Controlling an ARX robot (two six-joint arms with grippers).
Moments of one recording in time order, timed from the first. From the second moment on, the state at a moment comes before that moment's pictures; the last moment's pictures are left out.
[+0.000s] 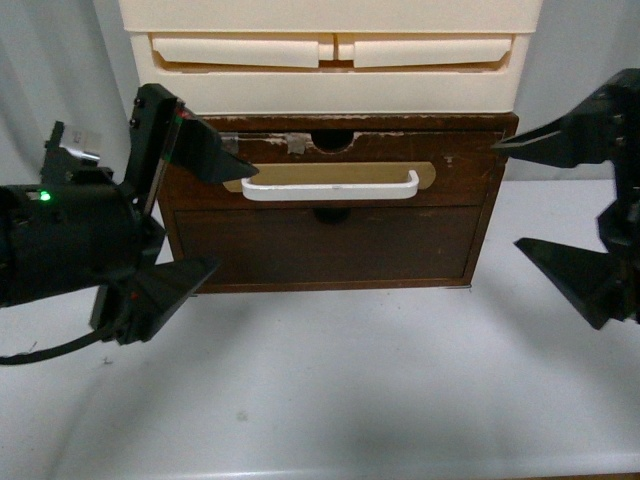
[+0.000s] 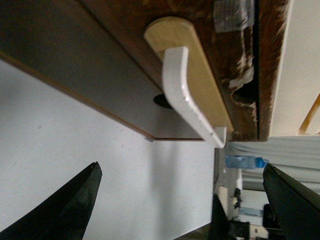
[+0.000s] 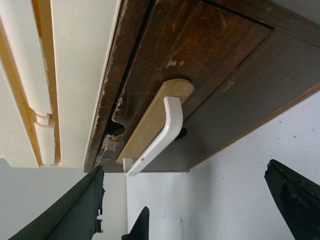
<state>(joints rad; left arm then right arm) -0.25 1.82 0.69 0.80 0.34 -1.16 0.13 1.82 0.69 0.84 -0.42 1.11</state>
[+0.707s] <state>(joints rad) -0.18 2.11 0.93 0.86 0.43 -1.31 0.28 2.15 1.06 0.80 -0.32 1.24</state>
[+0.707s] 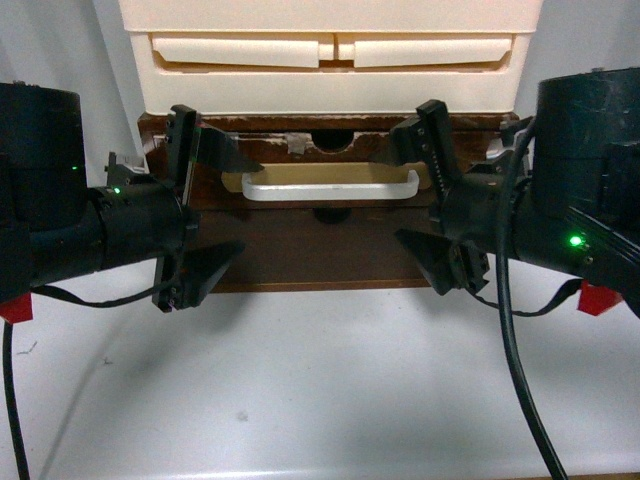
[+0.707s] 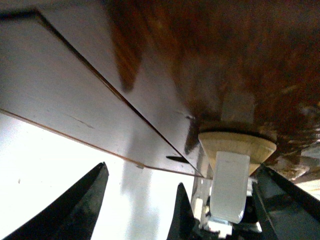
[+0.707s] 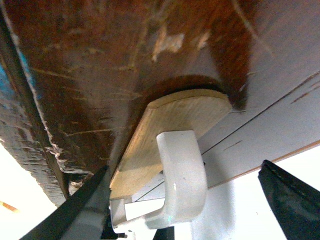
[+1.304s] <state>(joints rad) -0.19 2.10 0.93 0.91 0.43 -1.34 0.30 2.17 1.07 0.84 -0.30 1.31</state>
